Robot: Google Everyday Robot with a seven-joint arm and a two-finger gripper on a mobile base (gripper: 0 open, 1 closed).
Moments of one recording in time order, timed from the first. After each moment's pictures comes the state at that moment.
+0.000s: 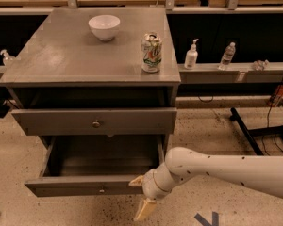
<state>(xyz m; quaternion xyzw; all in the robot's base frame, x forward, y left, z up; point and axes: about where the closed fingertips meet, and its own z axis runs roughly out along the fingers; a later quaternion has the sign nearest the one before) 0.415 0.015 0.462 -0.71 0.62 0.26 0.20</state>
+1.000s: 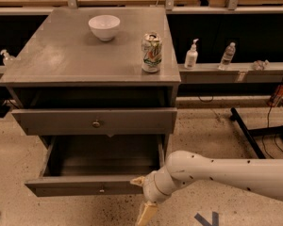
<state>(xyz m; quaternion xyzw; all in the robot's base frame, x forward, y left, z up) 0.404 0.012 0.472 -0.71 0.63 0.25 0.21</state>
